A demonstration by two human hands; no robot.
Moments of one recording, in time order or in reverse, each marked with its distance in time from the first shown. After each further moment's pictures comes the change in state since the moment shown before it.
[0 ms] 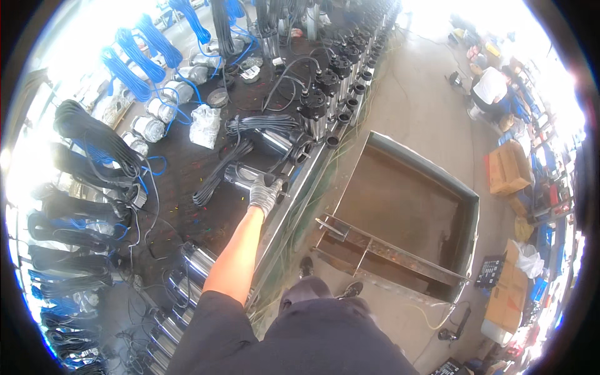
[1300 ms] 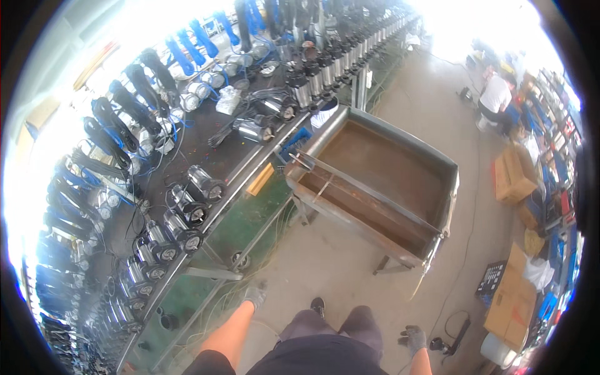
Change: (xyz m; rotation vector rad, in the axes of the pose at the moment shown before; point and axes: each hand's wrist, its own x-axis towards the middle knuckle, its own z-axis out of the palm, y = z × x) left_hand -0.662 -0.278 -0.006 0.720 -0.022 -0.160; right_hand -0.012 0.225 -0.157 0.988 -0.102 0.226
